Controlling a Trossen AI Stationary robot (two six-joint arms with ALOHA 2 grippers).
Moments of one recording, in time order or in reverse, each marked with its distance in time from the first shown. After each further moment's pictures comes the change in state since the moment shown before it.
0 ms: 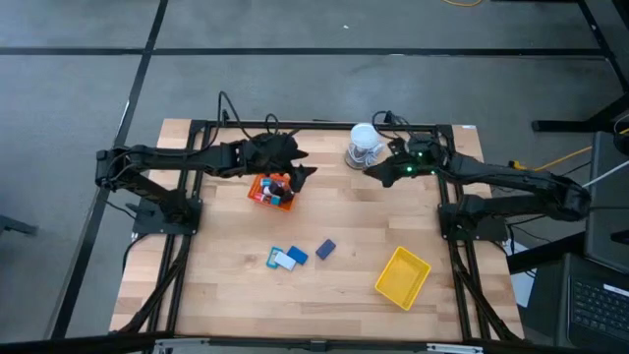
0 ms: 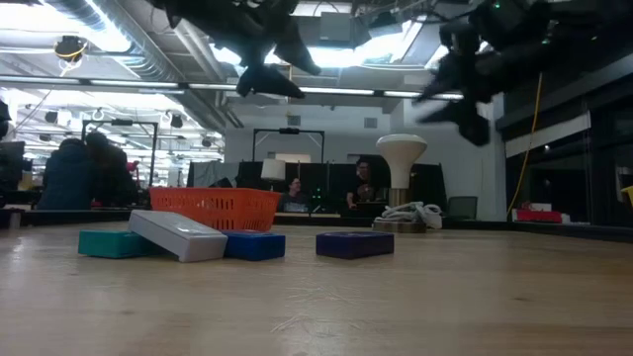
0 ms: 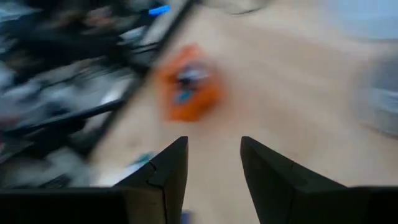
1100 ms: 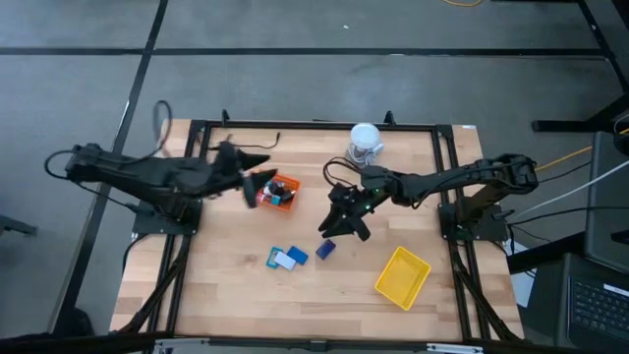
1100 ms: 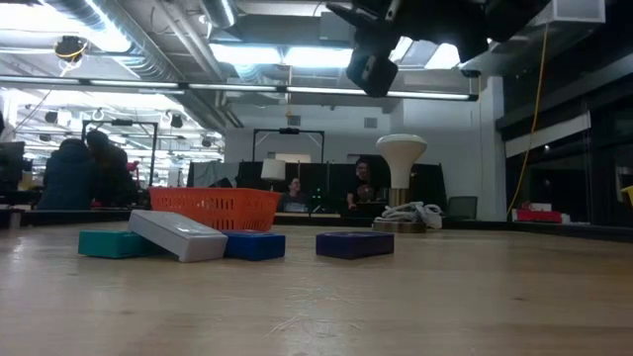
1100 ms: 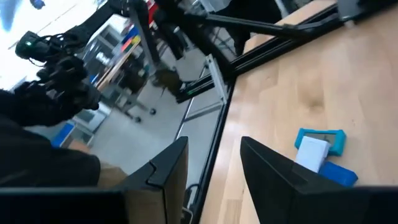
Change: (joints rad) left arm -0.442 -0.428 0.001 -0.182 -0.555 -0.106; right arm 0.442 0.531 0.320 0.462 -0.264 -0.057
